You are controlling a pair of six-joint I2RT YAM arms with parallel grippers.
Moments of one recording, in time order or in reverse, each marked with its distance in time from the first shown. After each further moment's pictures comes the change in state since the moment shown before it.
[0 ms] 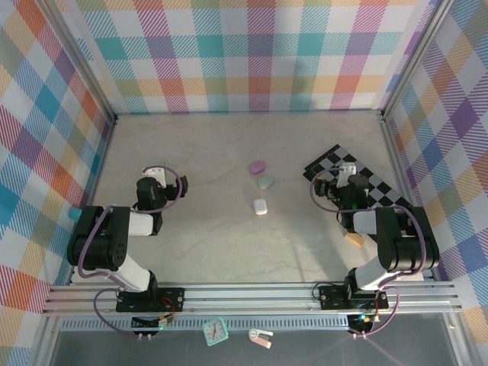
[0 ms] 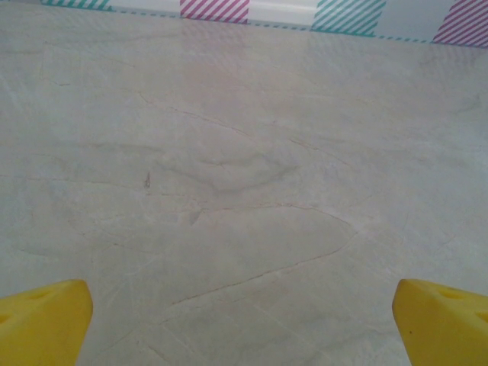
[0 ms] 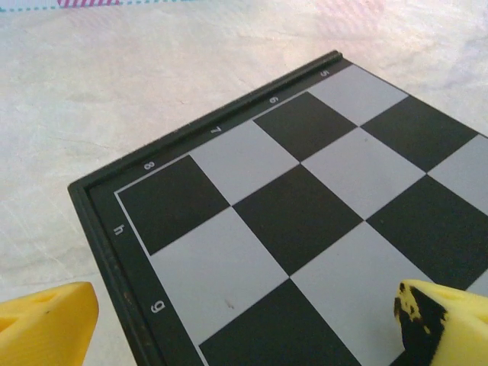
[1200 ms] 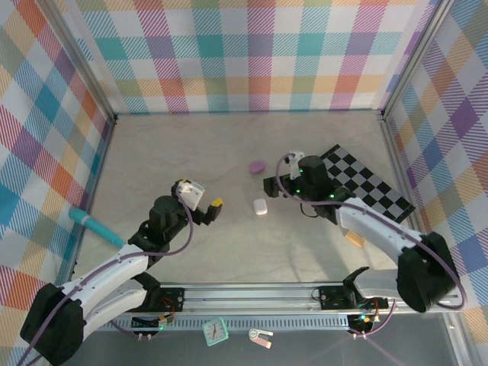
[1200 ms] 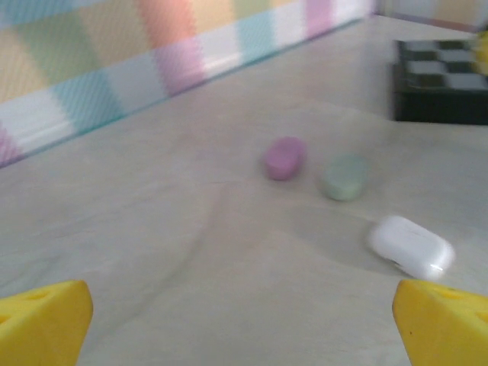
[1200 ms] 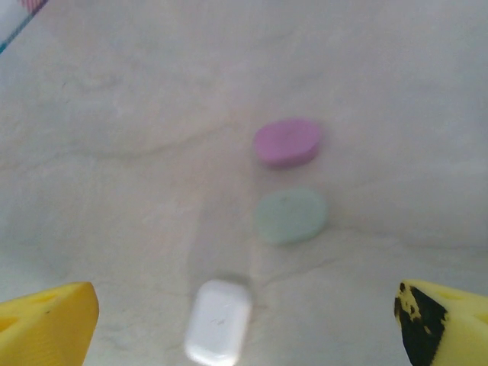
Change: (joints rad) left arm -0.478 -0.691 -0.061 -0.502 -0.061 0.235; right arm 0.532 -0.289 0.394 -0.800 0.068 0.202
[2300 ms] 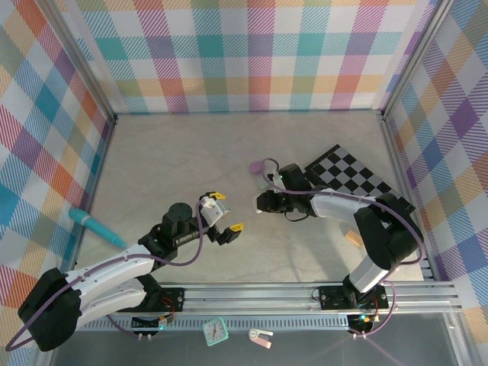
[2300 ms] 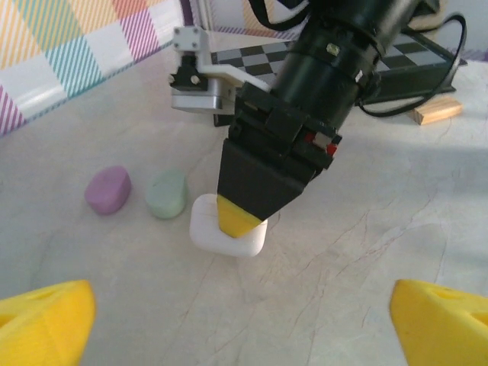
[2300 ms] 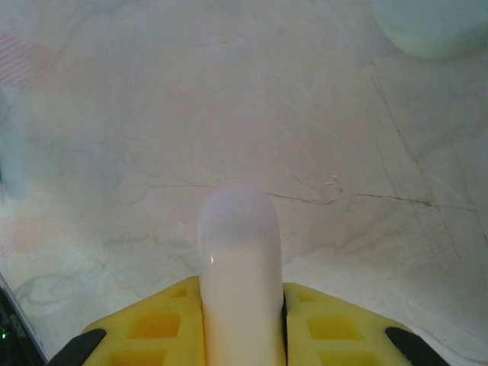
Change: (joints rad) left arm -0.233 0.061 -0.005 0.028 0.241 0.043; right arm 0.052 0.391 0.034 0.038 -0.396 0.354
